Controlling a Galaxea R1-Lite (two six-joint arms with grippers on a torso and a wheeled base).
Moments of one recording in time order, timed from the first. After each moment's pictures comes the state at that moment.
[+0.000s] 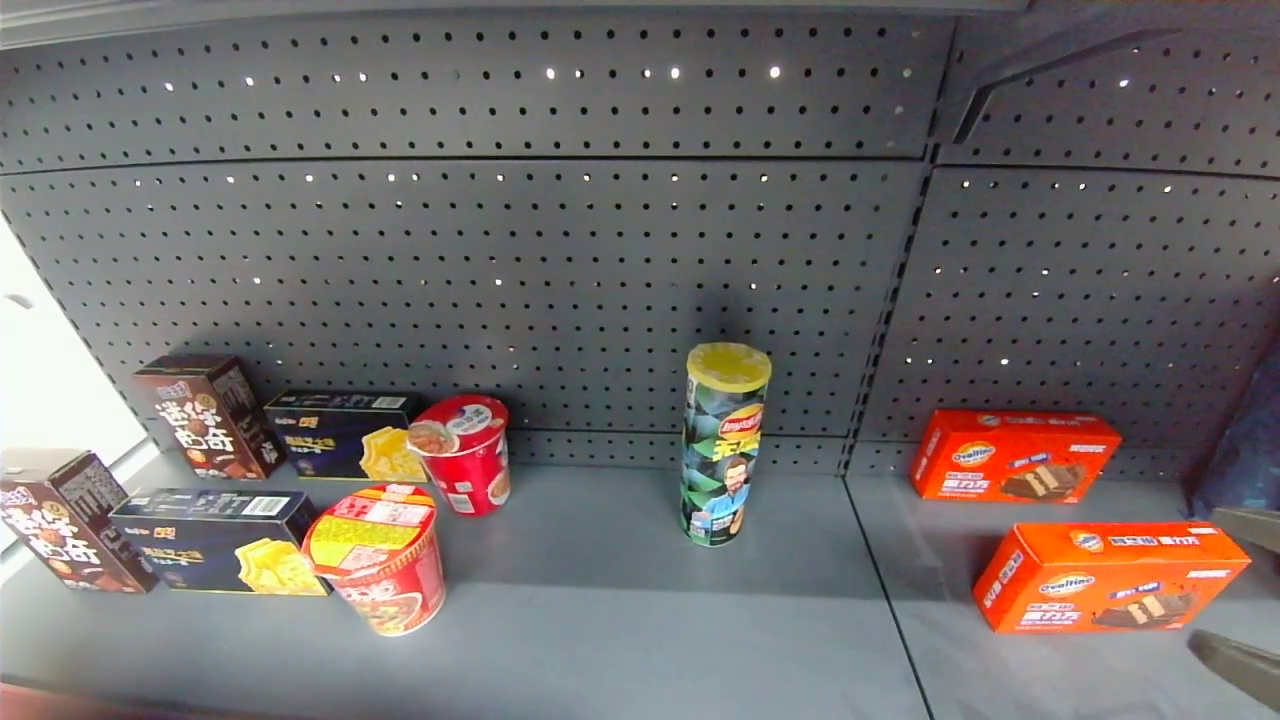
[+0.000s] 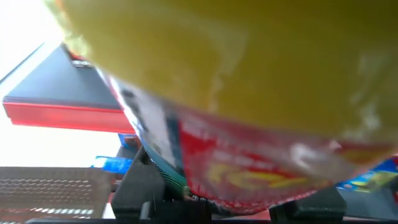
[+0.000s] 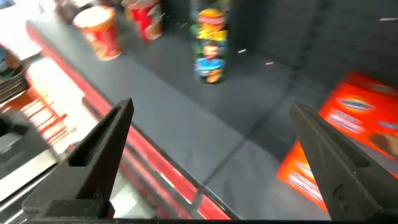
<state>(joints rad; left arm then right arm) -0.21 0.10 -0.17 0.20 0.26 -0.04 0.39 0.81 -0.52 -0.11 0.32 -0.05</state>
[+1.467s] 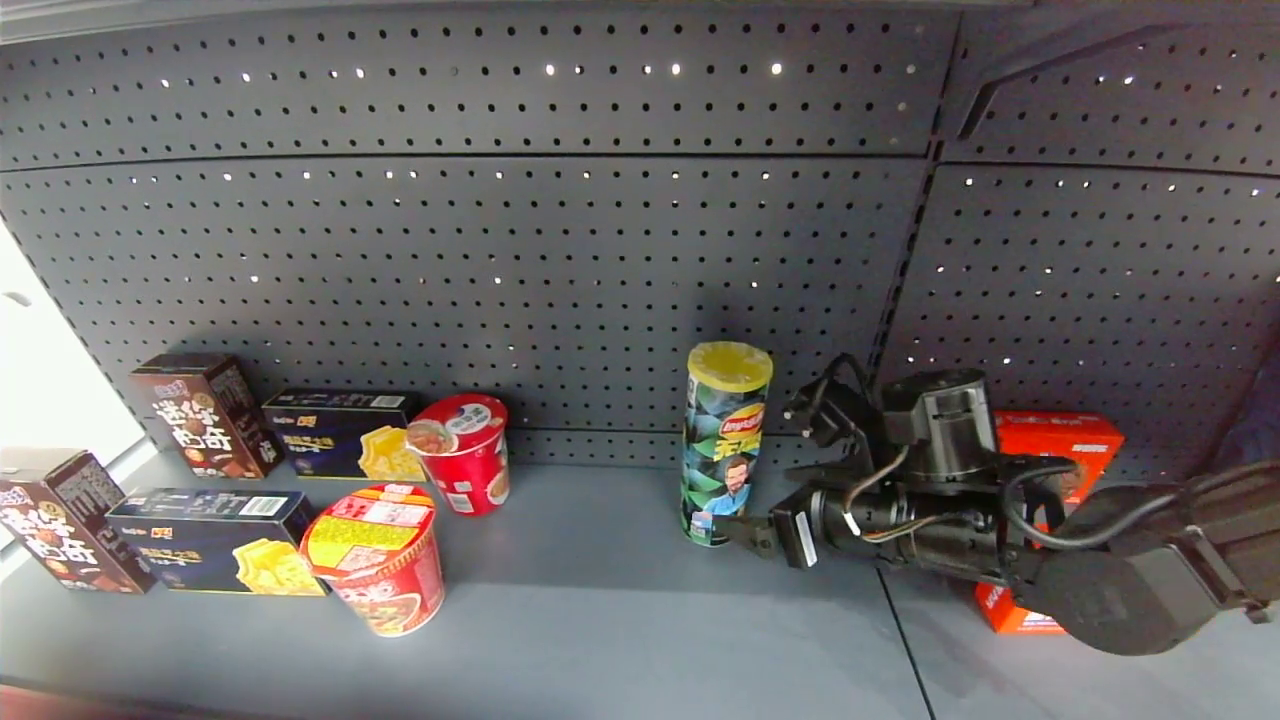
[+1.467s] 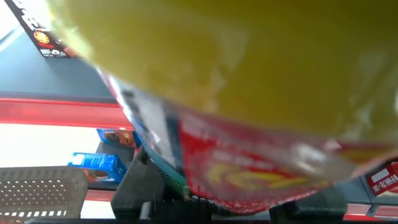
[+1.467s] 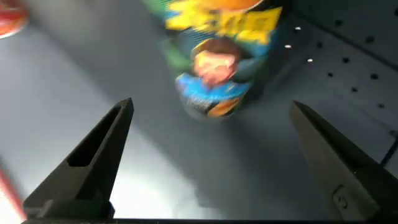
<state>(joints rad) -0.21 0.10 -0.14 0.20 0.20 -0.08 0.62 1.86 -0.88 -0.55 0.08 -0.02</state>
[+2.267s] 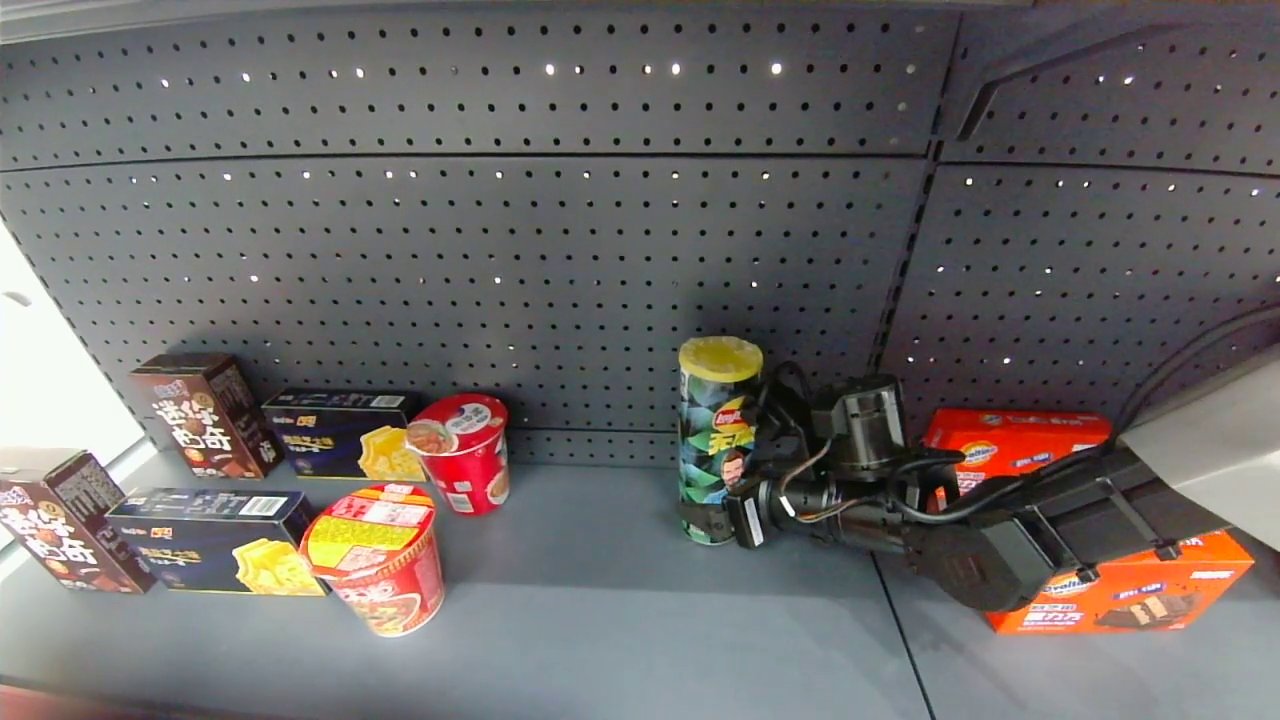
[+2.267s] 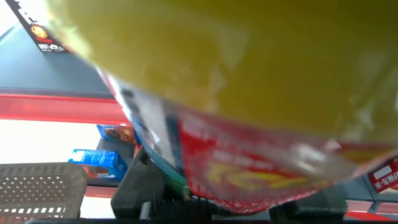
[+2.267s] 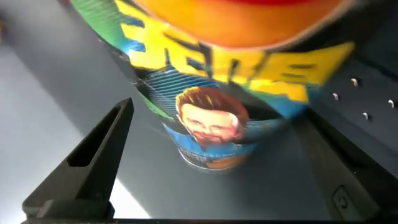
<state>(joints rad) -0.21 0.10 -0.13 0.20 0.20 -0.08 0.61 2.05 -1.03 -0.61 0.13 -0.02</state>
